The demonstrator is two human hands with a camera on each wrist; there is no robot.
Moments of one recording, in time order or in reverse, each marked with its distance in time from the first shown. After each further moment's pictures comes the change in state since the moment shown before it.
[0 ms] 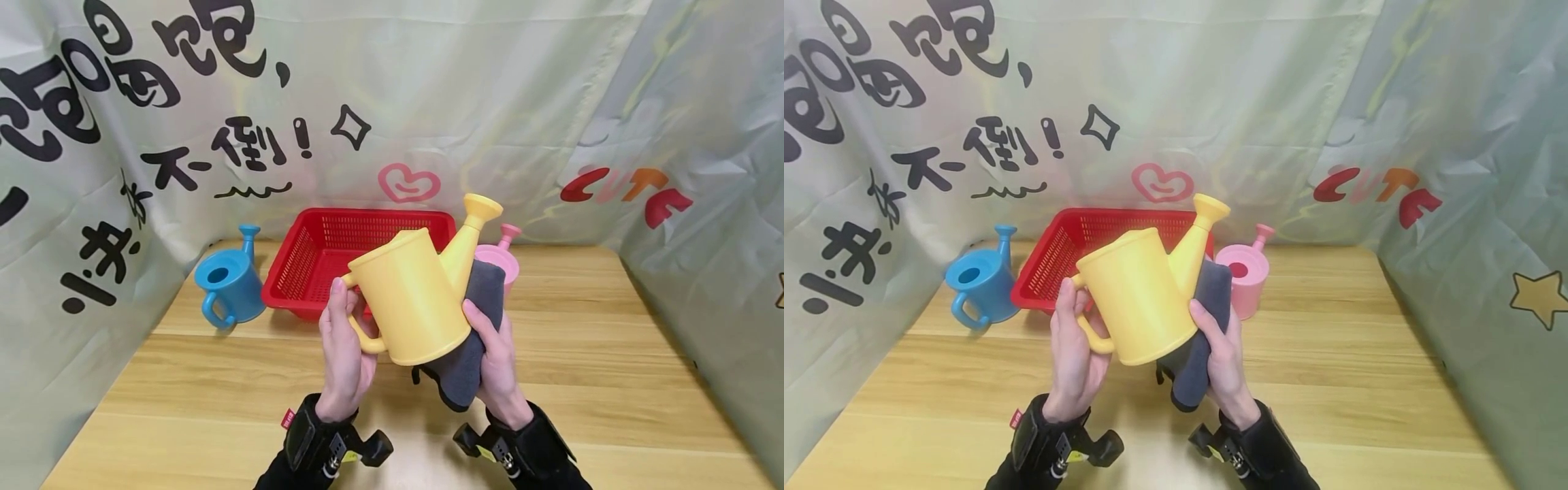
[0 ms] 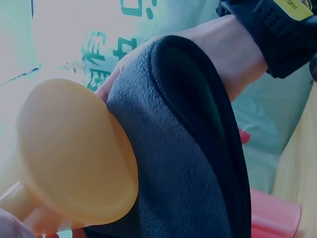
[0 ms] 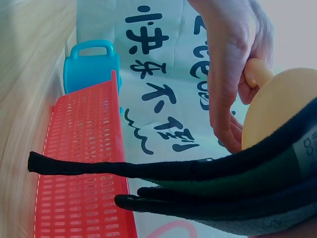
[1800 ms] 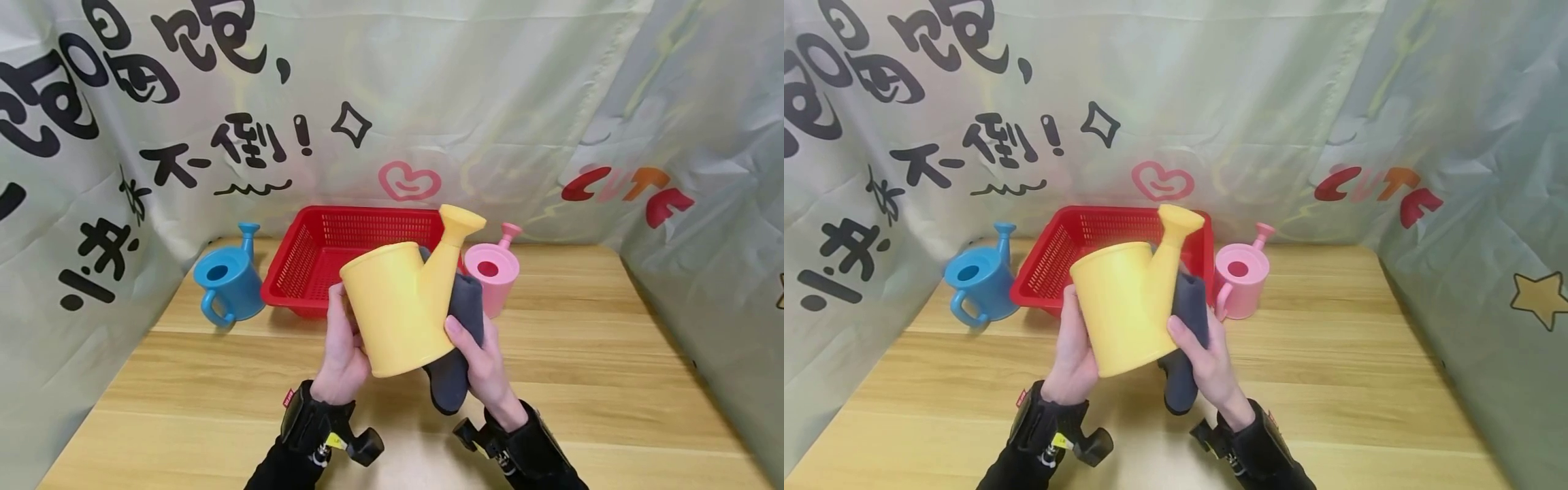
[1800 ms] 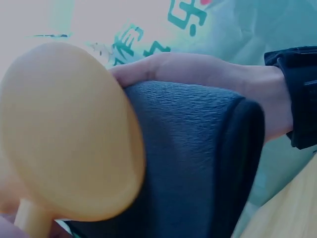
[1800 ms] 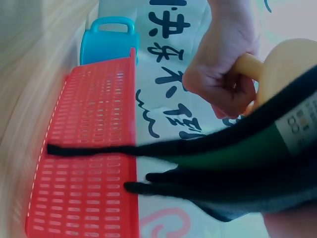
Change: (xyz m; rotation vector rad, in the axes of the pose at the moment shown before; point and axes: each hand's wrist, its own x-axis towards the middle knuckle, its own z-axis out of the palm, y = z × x) left_hand 0.016 -0.004 -0.016 -0.127 0.137 -0.447; right_hand -0.001 0.009 0.000 -0.244 -0.150 -0.182
